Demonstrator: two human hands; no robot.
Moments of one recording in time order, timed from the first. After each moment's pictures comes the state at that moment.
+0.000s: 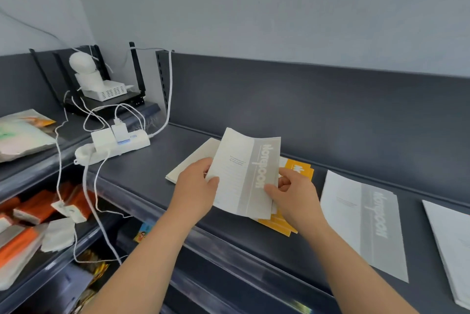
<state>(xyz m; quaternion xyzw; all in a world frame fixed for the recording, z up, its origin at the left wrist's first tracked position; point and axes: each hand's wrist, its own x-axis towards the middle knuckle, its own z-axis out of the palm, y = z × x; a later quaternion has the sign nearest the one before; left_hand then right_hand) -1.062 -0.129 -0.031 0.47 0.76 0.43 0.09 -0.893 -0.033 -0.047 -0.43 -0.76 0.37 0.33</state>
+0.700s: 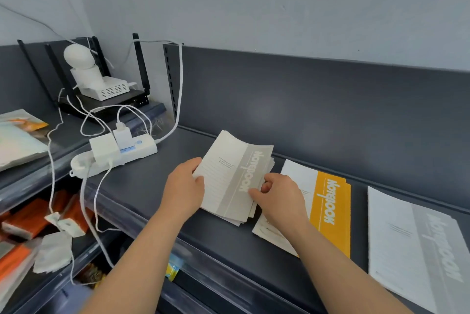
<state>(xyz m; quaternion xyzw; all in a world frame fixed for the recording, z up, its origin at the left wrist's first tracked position) -1.170 -0.095 -0.060 0.44 0.79 0.42 0.08 -1.002 -0.009 -0.064 -0.48 -0.80 0.28 0.24</state>
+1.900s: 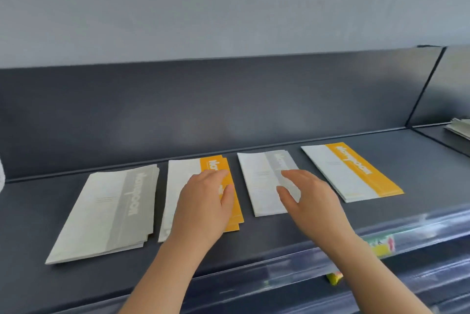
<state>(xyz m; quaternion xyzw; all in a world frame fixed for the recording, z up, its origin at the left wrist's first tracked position) -0.997 -0.080 -0.030 0.75 0.58 0.32 0.06 -0.805 -0.096 -0.042 -0.67 -0.67 0.05 0.30</state>
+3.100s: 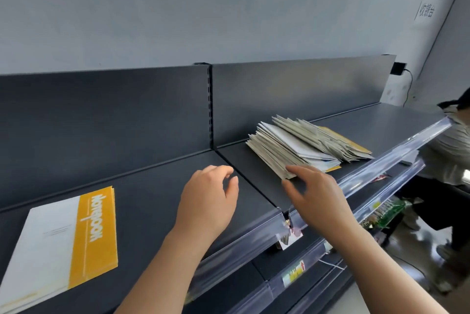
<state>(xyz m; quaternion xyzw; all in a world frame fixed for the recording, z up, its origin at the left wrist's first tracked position) -0.455 -0.055 -0.026 0.82 0.42 0.36 0.14 -0.279 -0.143 -0.023 -0.79 -0.53 -0.04 0.31</state>
